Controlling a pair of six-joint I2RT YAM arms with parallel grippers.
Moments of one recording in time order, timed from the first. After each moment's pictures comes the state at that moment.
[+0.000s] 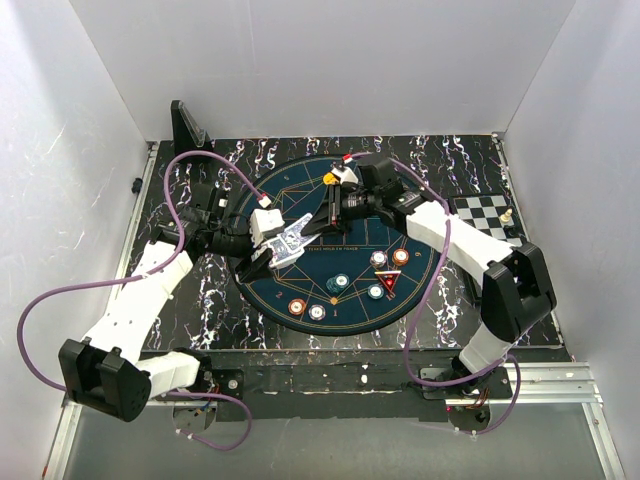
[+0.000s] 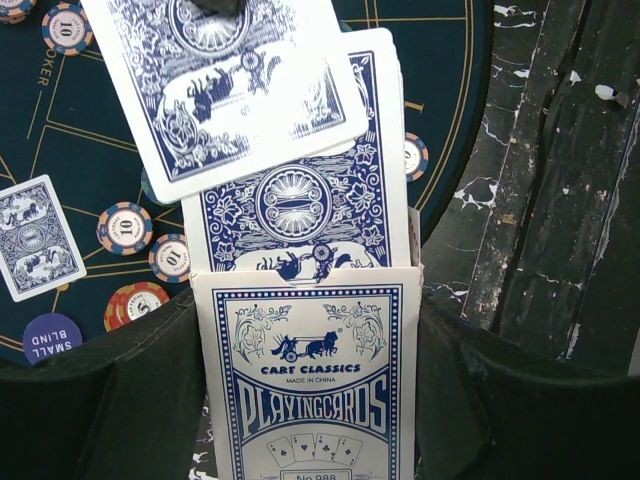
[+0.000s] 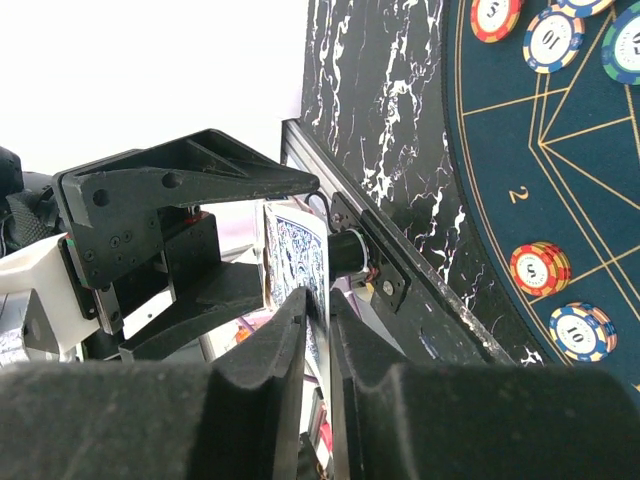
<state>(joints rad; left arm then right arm) -0.33 1.19 1.12 -0.93 0.70 0.77 0.64 1.65 1.31 -0.24 -0.77 0.98</state>
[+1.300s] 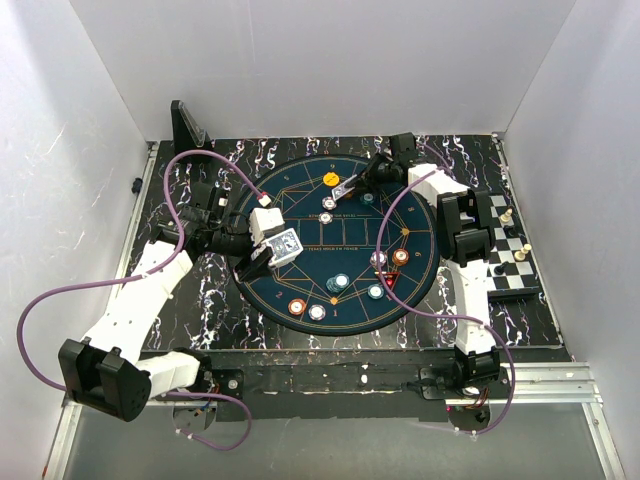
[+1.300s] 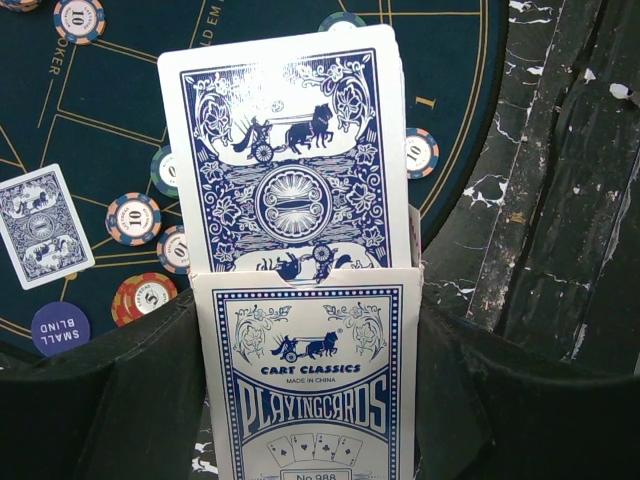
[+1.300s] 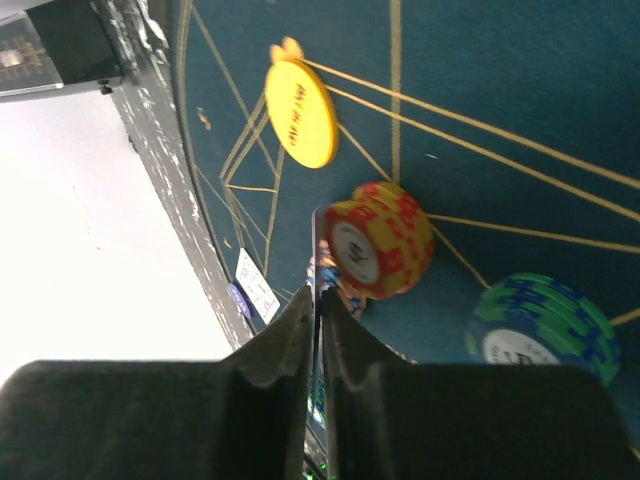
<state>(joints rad) -0.33 1.19 1.13 -0.93 0.67 0.76 0.26 2.38 1.86 -0.29 -0.60 0.99</state>
